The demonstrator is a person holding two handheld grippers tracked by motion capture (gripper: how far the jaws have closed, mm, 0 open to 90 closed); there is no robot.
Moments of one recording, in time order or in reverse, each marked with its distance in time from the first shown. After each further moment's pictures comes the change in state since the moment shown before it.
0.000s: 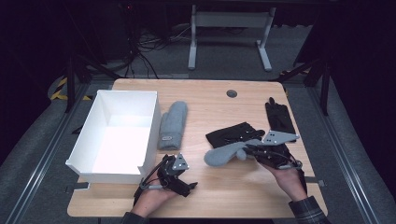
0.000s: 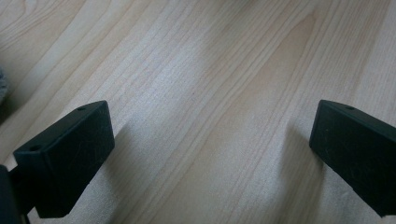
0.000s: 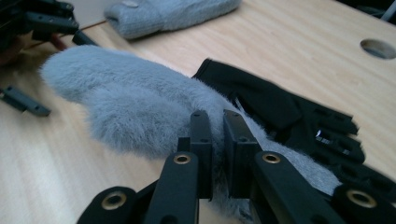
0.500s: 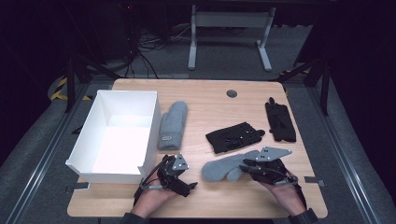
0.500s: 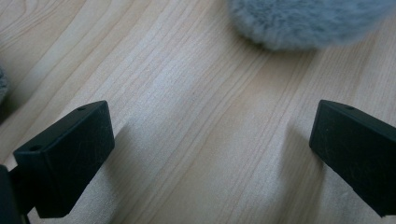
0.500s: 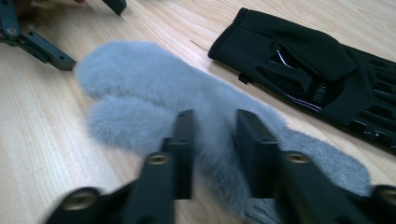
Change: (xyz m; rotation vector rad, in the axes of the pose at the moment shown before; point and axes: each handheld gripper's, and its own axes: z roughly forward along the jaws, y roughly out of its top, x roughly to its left) left arm 0.000 0.000 0.000 0.000 0.001 -0.002; right arm 0.031 -0.024 0.005 0.091 0.026 0.011
